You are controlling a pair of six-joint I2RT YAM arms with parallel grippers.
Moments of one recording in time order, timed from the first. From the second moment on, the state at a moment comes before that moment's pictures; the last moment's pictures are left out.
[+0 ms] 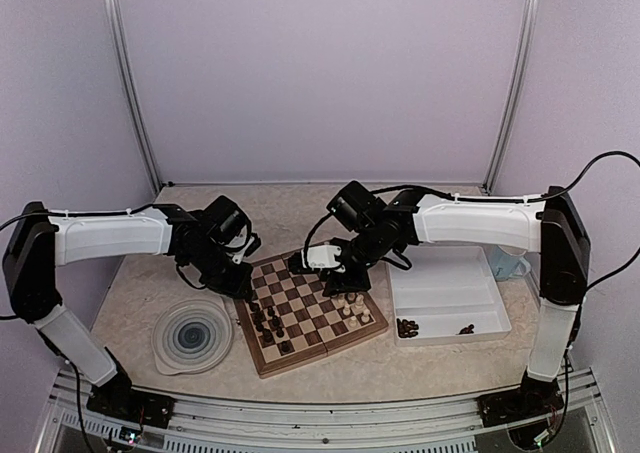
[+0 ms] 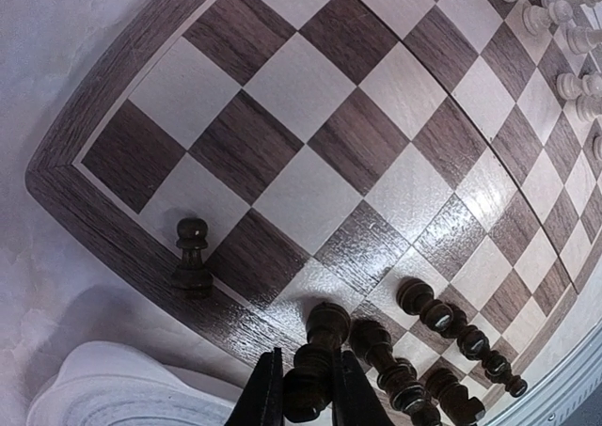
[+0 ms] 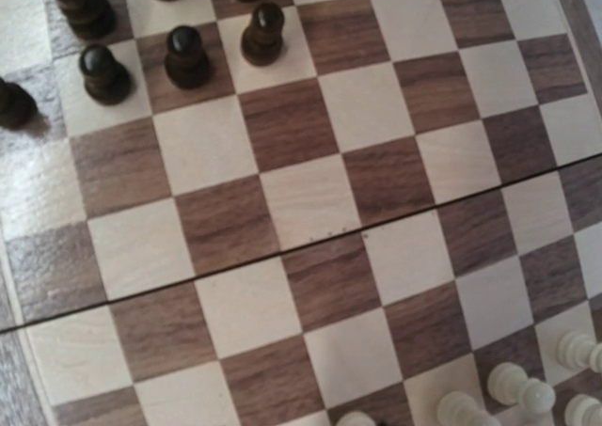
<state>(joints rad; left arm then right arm) -0.68 1.59 1.06 -0.68 0.10 -0.29 0.92 1.90 1.51 -0.65 -0.25 -0.79</state>
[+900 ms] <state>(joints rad) -0.73 1.59 1.09 -0.68 0.02 -0.29 0.92 1.92 1.51 -0.65 -0.25 -0.79</state>
